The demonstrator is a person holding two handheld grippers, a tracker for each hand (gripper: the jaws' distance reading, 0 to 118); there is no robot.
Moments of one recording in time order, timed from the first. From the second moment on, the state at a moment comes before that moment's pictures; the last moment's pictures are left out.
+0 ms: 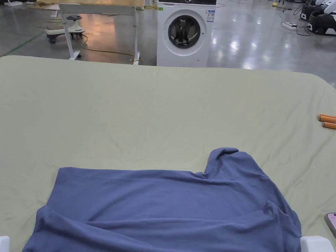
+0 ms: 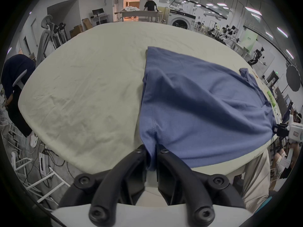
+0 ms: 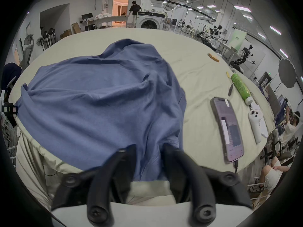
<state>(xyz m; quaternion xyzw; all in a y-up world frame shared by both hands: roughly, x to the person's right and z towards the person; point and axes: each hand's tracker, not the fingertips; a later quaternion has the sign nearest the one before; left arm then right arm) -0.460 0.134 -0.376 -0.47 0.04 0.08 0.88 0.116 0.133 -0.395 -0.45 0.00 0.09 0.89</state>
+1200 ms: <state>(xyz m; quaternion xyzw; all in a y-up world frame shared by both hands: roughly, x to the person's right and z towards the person) -0.467 0.196 -0.539 -0.33 0.04 0.05 0.94 0.005 0.211 -0.462 -0.12 0.02 0.03 0.99</state>
